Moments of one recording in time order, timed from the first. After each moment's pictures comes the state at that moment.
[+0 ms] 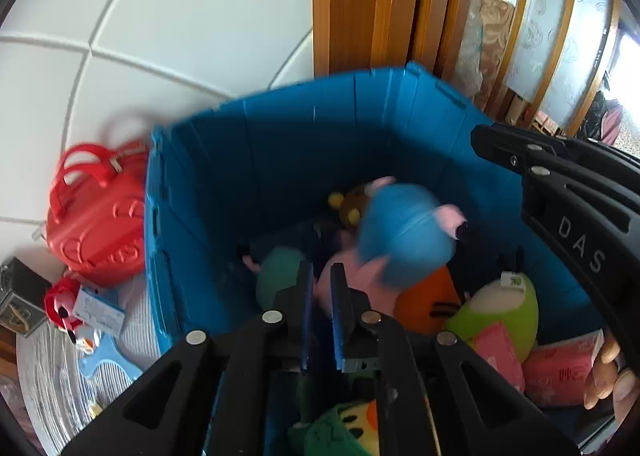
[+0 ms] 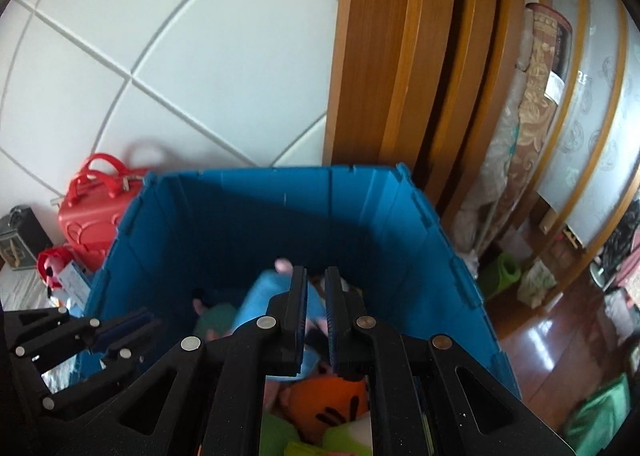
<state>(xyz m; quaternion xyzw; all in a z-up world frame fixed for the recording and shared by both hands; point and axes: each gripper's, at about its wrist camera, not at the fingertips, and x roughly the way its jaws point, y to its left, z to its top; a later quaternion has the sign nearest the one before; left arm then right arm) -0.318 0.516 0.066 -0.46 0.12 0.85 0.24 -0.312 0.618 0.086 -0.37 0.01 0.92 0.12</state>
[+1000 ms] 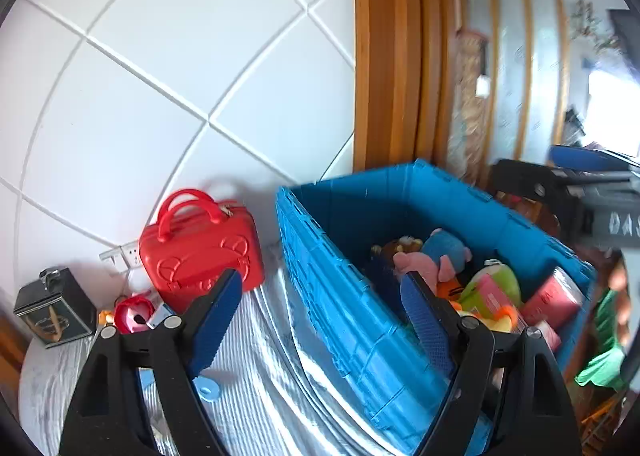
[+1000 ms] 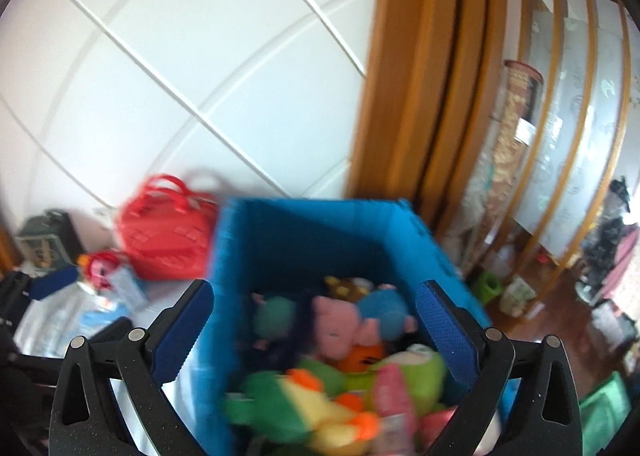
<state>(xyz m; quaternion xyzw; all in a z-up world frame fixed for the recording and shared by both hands) -0.187 0.272 0.140 -0.24 0.06 0.93 0.27 -0.171 0.456 0.177 -0.28 -0.02 0.95 0.12</state>
